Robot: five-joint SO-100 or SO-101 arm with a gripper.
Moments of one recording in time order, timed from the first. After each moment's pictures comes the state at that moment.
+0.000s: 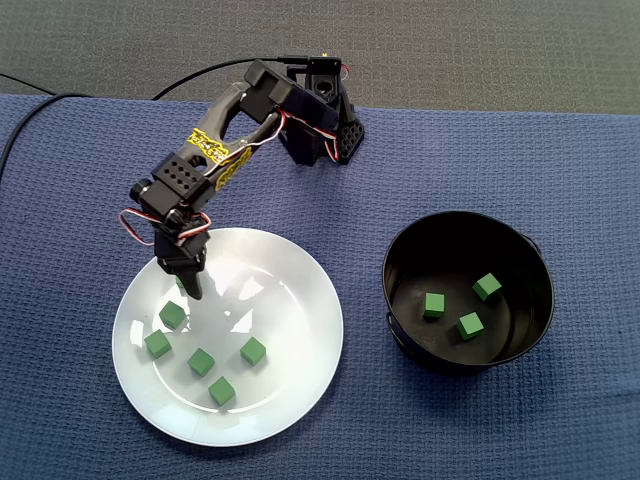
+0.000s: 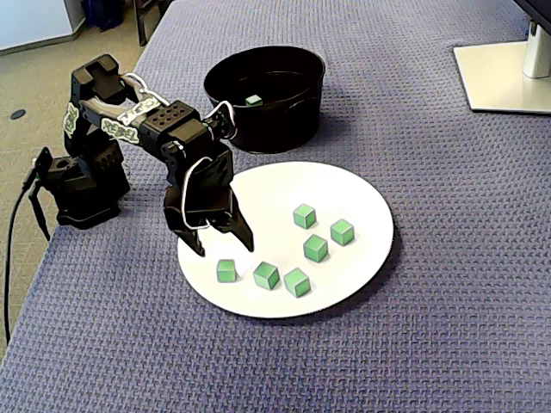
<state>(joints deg) 39.7 54.4 61.3 88.7 -36.3</state>
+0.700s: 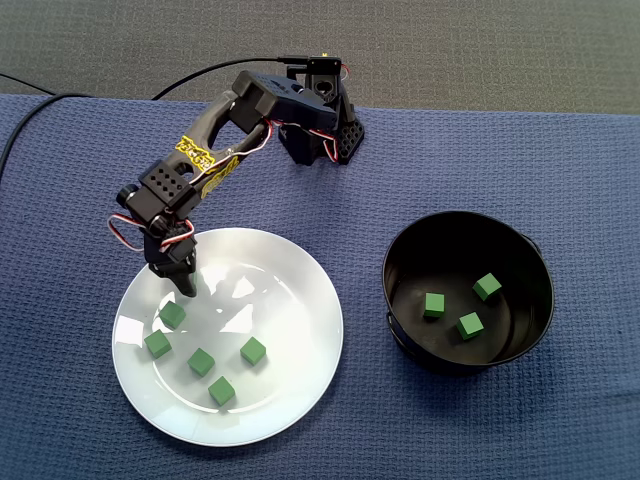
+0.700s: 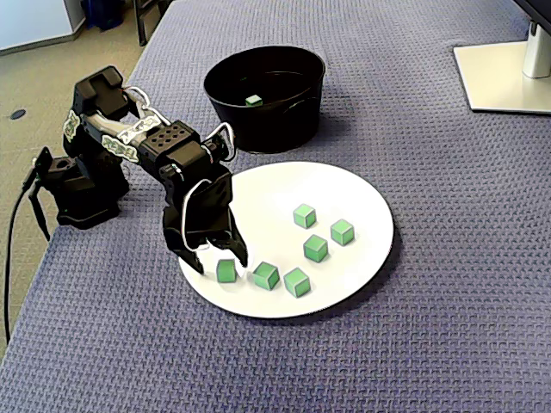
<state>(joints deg) 41.5 46.8 55.3 88.9 -40.8</state>
